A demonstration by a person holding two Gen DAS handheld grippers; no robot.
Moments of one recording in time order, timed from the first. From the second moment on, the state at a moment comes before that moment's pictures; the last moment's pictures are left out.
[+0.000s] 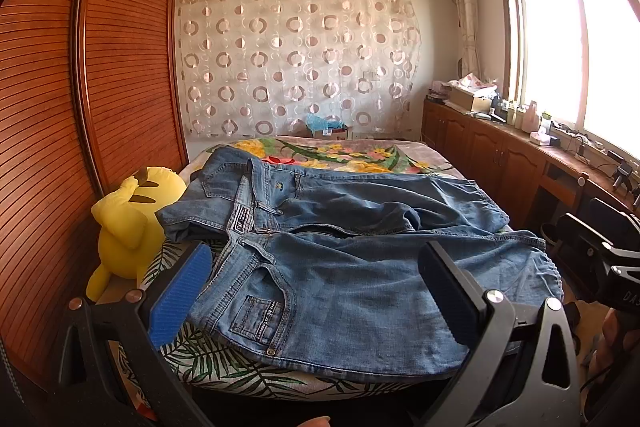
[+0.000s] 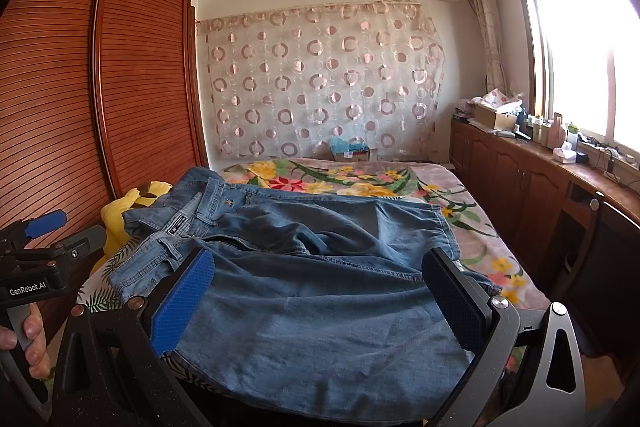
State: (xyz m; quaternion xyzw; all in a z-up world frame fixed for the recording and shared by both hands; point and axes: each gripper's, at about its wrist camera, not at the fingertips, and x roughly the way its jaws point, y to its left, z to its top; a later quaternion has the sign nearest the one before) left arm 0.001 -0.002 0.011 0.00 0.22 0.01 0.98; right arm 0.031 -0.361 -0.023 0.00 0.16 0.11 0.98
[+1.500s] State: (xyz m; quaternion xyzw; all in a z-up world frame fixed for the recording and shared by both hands) left arm 0.005 -0.004 0.003 -0.02 0.23 0.01 0.97; right arm 0.038 -0.367 -0.030 0.01 0.17 0.11 0.98
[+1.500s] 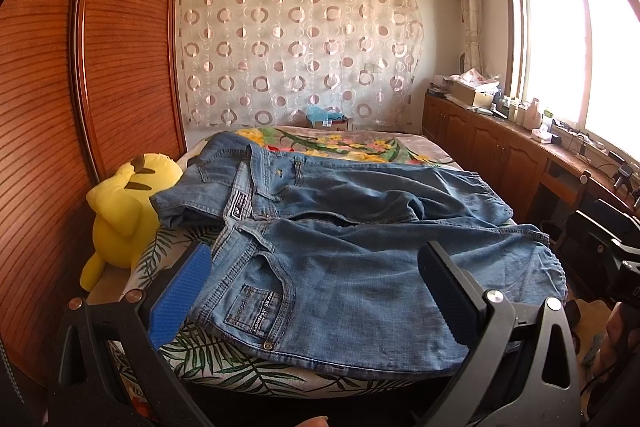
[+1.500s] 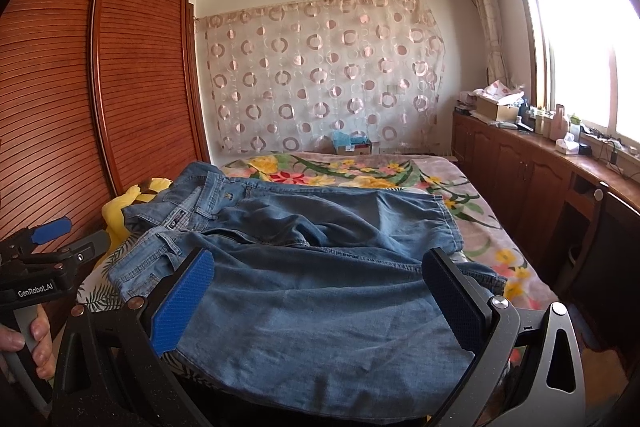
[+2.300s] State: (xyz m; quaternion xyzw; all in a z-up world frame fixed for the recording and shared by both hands) left arm 0.051 0.059 -0.071 -0.02 0.32 0.02 0.95; right arm 0.055 -0.398 -0.047 -0.02 0.24 0.06 0.97
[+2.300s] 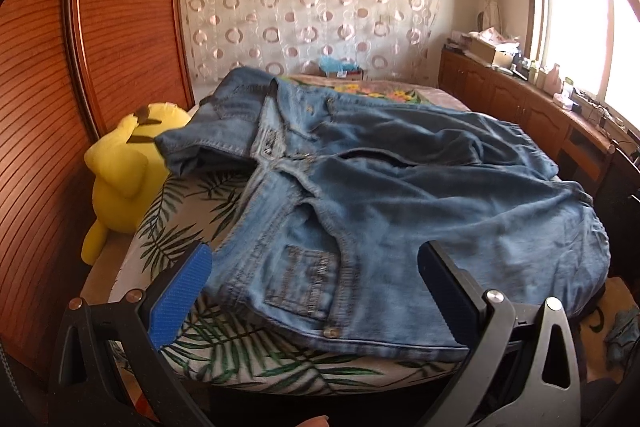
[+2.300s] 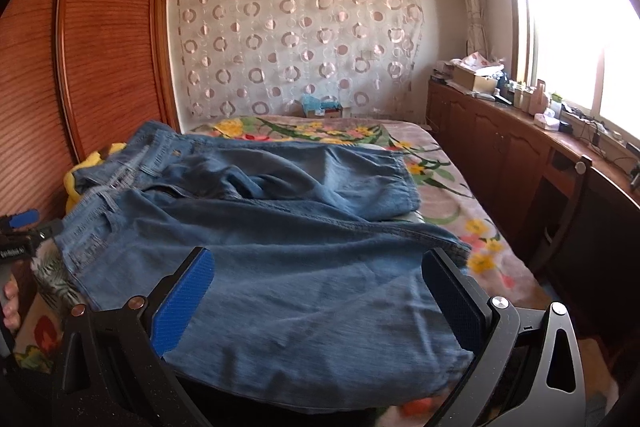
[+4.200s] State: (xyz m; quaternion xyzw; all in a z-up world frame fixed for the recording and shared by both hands) left arm 0.063 0.119 -0.111 -0.03 0.37 -0.02 0.93; right arm 0.027 -0.450 -0.004 0.01 0.33 0.07 0.94
